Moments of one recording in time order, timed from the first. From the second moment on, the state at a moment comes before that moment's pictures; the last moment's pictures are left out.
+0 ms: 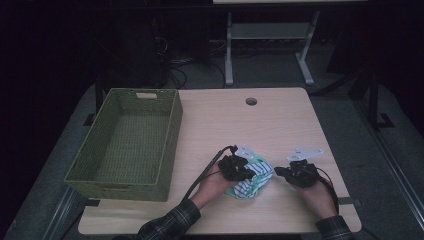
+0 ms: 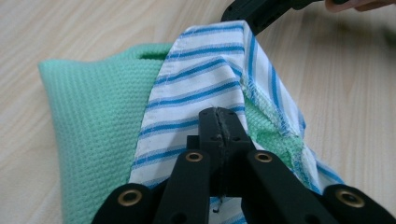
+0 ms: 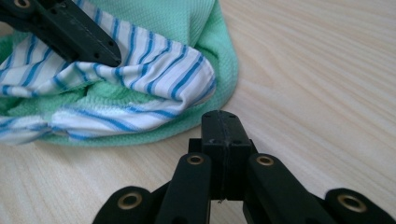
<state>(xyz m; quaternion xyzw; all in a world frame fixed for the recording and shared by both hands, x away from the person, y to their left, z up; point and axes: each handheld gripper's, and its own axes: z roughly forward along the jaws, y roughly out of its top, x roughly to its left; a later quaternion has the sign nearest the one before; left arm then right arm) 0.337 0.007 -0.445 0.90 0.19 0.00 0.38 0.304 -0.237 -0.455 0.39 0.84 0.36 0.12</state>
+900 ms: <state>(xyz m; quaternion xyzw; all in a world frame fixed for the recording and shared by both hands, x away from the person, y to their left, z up) 0.321 0.076 -0.421 0.89 0.26 0.02 0.39 0.347 -0.206 -0.418 0.35 0.83 0.42 0.10</state>
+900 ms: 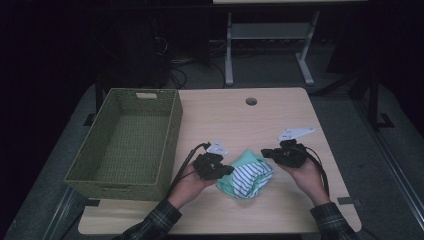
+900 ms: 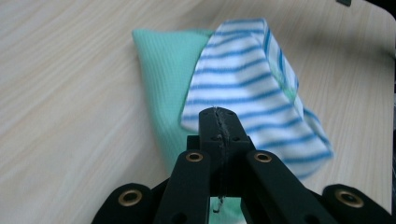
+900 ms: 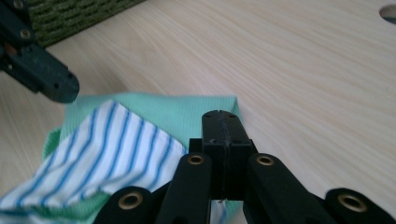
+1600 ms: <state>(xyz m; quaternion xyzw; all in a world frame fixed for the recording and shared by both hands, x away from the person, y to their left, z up) 0.328 0.076 -0.439 0.90 0.26 0.03 0.36 0.373 -0.154 -0.449 0.32 0.86 0.39 0.07</state>
